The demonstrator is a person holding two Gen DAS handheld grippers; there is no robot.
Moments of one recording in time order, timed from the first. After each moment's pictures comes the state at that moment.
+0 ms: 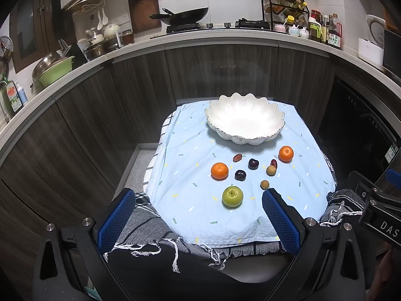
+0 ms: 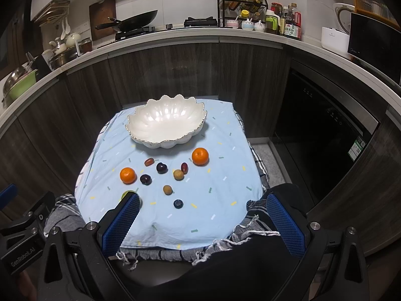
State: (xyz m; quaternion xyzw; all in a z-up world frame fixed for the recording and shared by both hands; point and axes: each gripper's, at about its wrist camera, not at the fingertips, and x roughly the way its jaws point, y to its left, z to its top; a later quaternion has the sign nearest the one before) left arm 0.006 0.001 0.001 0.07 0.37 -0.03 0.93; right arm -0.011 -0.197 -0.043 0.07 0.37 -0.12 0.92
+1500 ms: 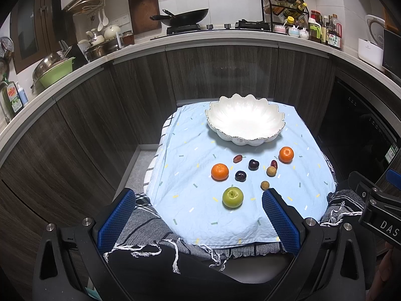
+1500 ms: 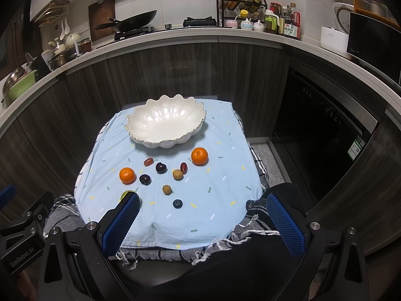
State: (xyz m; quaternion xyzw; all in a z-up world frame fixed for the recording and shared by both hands) left arm 0.005 0.000 0.001 0.07 0.36 -0.03 0.93; right arm -0.011 -0.199 -0.044 0.07 0.37 -0.12 0.92
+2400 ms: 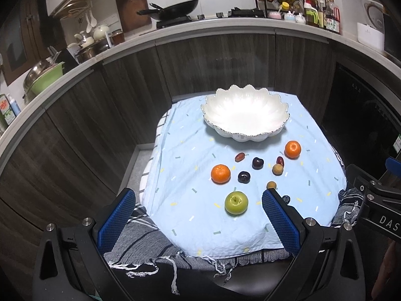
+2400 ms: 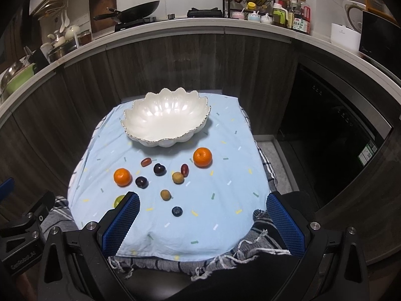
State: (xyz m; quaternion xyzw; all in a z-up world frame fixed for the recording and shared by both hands) left arm 0.051 -0.018 -0.028 0.10 0.38 -0.04 0.92; right arm 0.035 -0.203 -0.065 0.06 0.39 -0.11 0.91
